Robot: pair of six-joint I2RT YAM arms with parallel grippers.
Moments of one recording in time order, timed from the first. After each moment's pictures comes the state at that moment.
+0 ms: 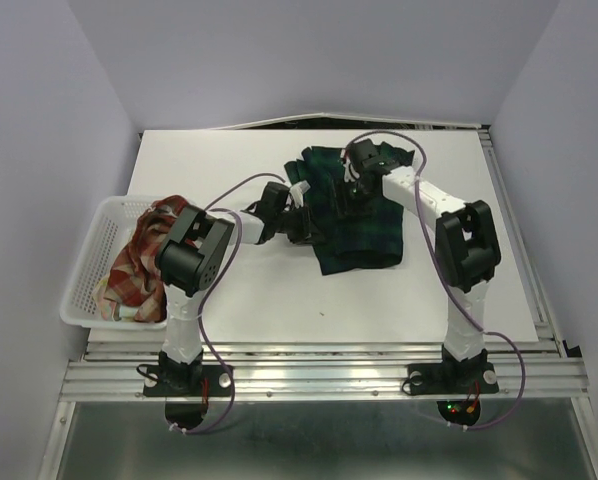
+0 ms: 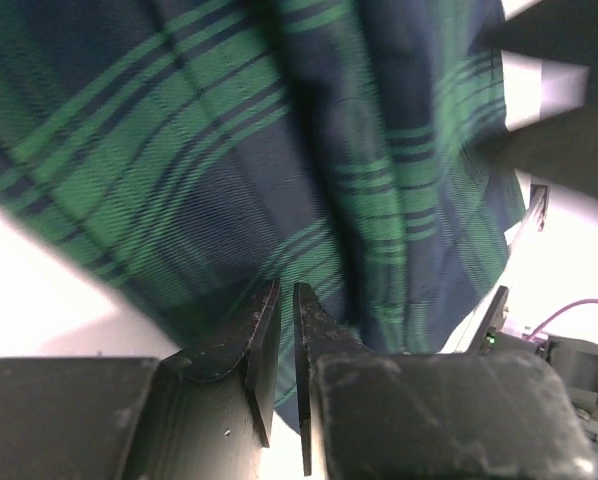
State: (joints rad) left arm -0.50 2.05 1.15 0.20 0.62 -0.68; right arm 0.41 2.04 1.72 -0.73 -0.17 0.25
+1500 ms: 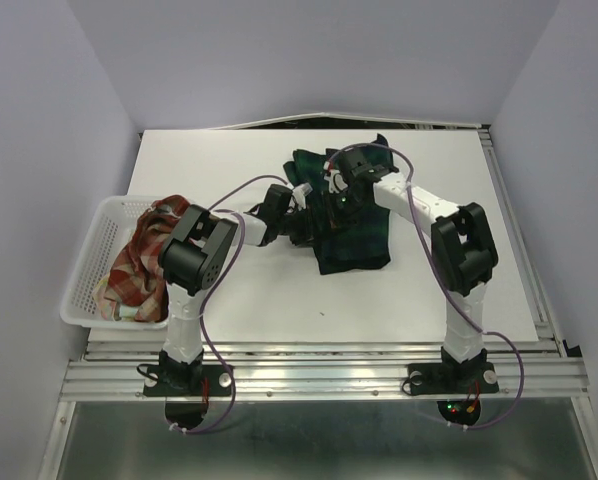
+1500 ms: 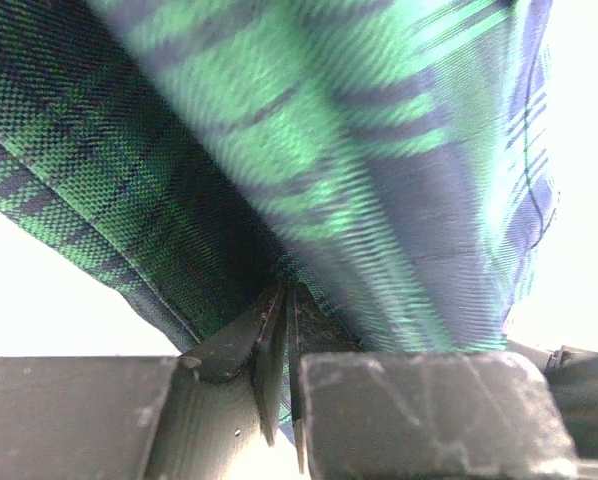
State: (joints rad) left arm -0.51 2.07 1.13 0.23 0.59 -0.68; right arm 0.51 2.03 1.68 -0.80 -0.43 0.30
